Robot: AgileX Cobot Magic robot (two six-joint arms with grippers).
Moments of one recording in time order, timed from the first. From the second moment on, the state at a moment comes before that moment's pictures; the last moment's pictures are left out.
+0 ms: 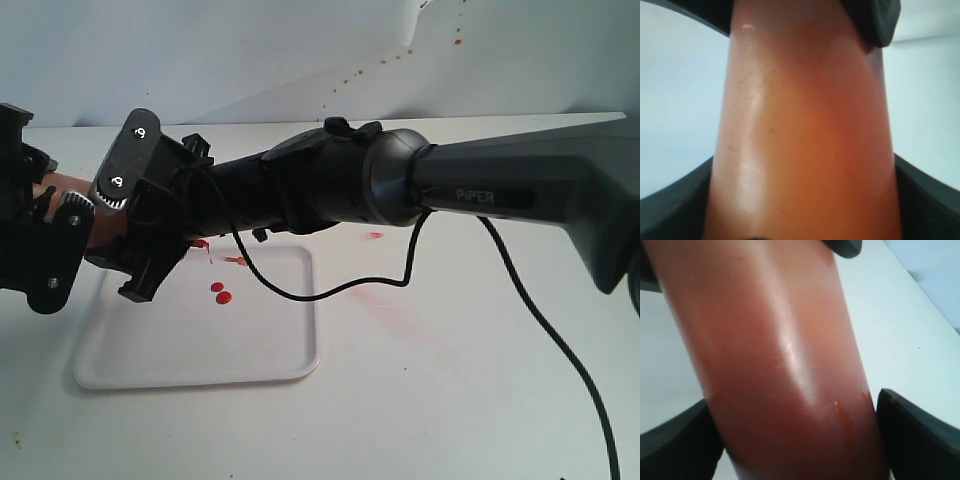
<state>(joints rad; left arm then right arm) -0.42 1.25 -0.63 1.27 0.45 0.45 0.78 2.18 -1.58 1.58 0.41 -2.10</state>
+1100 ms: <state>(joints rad) -0.42 1.25 -0.63 1.15 0.45 0.45 0.73 1.70 -1.58 -0.10 0.72 -0.46</state>
